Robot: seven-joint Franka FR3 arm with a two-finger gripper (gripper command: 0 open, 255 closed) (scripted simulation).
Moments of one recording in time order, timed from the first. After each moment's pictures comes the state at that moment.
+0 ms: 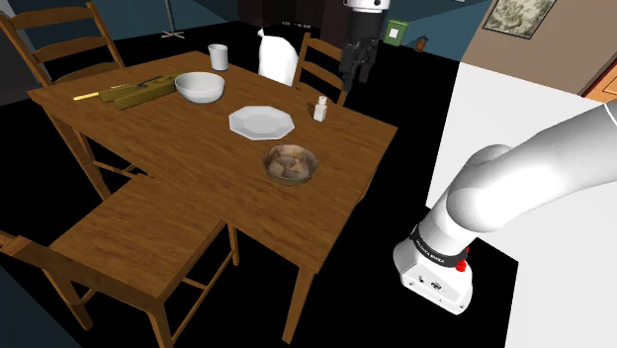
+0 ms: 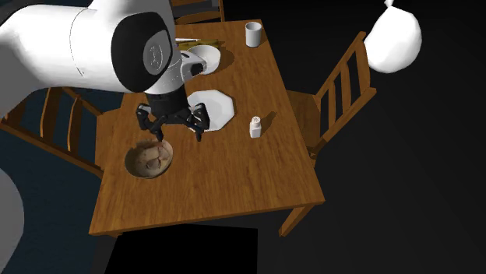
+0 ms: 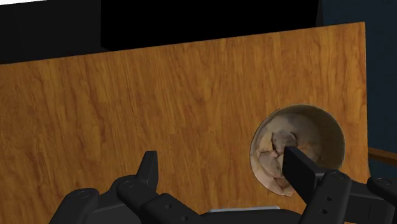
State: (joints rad) arm -0.04 -0.49 -0.04 -2.23 -0.02 1.62 -0.16
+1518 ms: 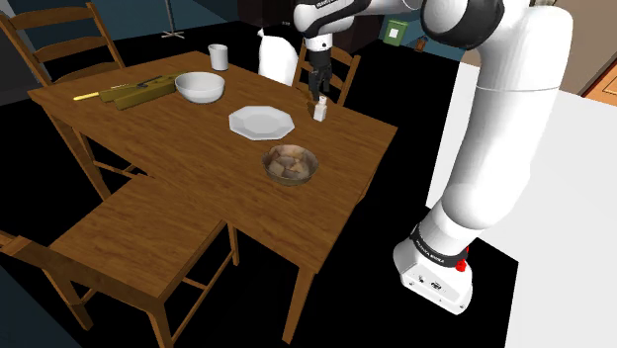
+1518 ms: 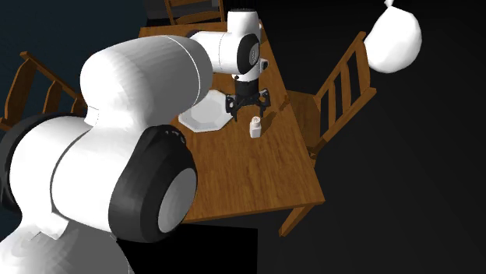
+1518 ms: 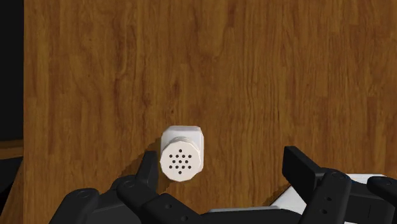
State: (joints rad) arm -0.14 0.36 -0.16 -1.66 -0.08 1.82 -0.50
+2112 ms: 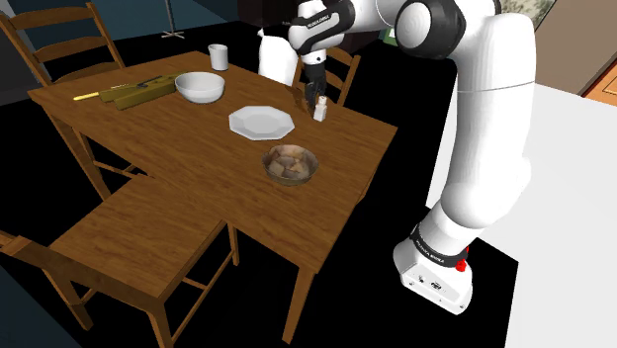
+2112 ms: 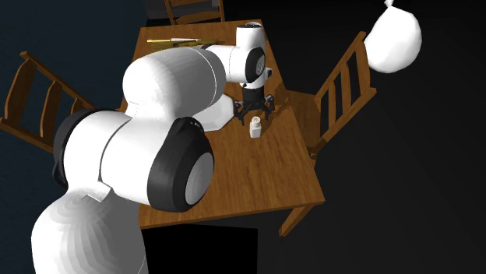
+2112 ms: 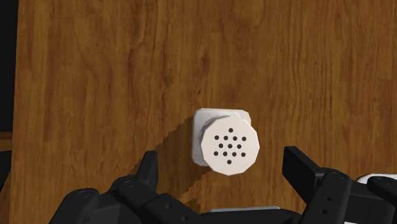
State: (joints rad) arm -0.16 0.52 -0.16 -1.56 -0.08 1.87 -0.54
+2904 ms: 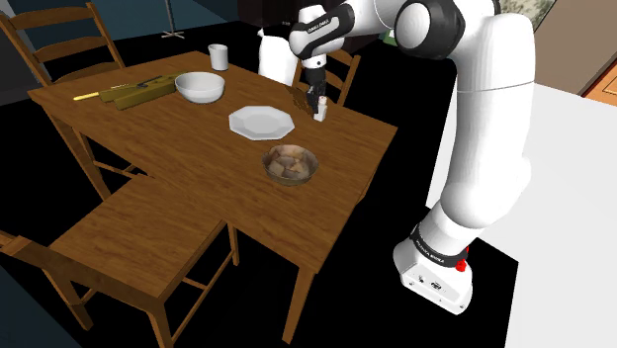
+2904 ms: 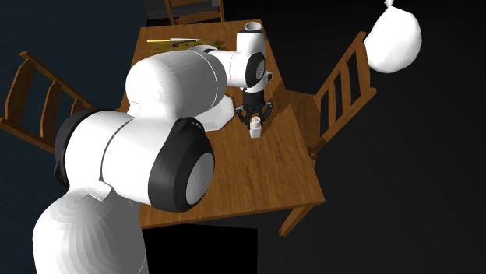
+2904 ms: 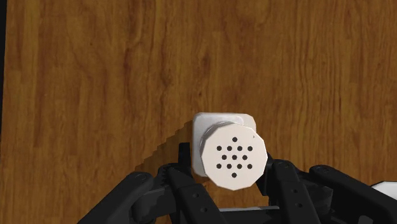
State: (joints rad) arm -0.16 0.52 -0.16 -1.59 -0.08 1.91 -0.54
